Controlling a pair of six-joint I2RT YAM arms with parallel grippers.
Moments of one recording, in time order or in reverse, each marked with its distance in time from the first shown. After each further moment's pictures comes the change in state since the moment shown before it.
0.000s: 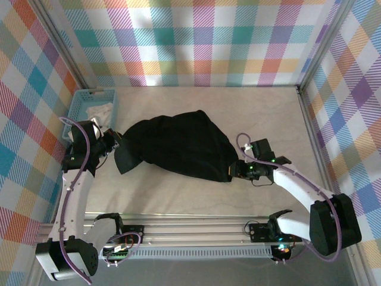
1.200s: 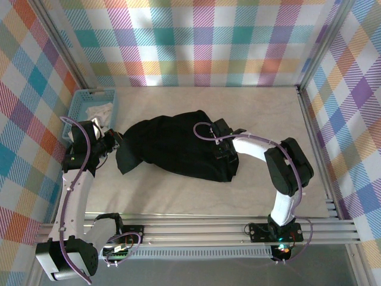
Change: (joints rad) left arm 0.000 0.000 -0.002 0.000 0.021 0.023; right arm 0.200 0.639 0.523 0.013 0.510 -0.251
